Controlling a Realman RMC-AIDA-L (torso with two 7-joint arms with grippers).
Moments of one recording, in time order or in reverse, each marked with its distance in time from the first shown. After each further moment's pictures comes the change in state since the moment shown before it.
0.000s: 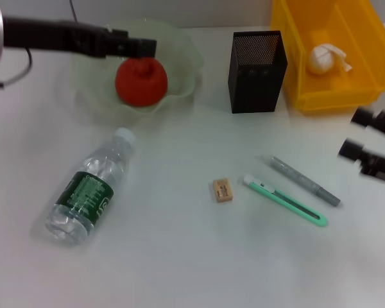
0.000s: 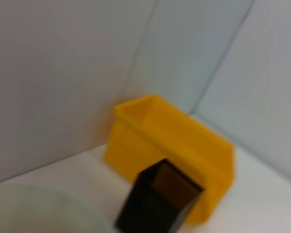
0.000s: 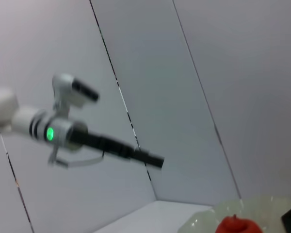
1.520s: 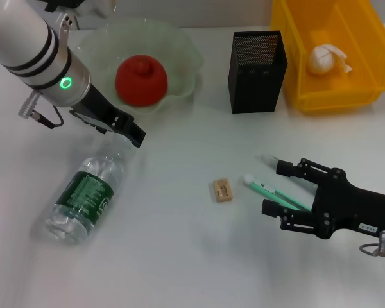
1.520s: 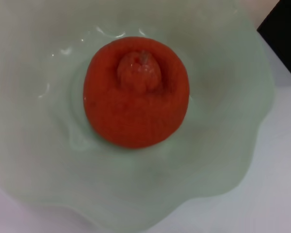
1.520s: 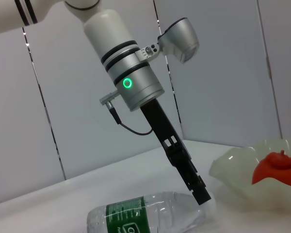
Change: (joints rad) left arm -0.239 -0.015 0.448 -0.251 0.623 -0.181 -0.562; right arm 0.078 0.085 -0.017 0.124 -0.200 0.154 -0.248
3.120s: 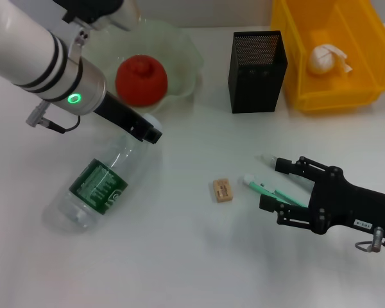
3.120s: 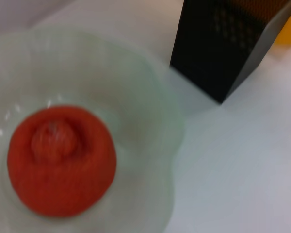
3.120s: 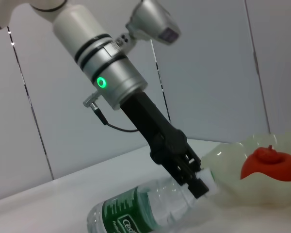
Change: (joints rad) left arm 0.113 0.002 0.166 0.139 -0.139 -0.080 0.183; right arm 0.011 0.003 0.011 0.029 0.006 0.043 -0.007
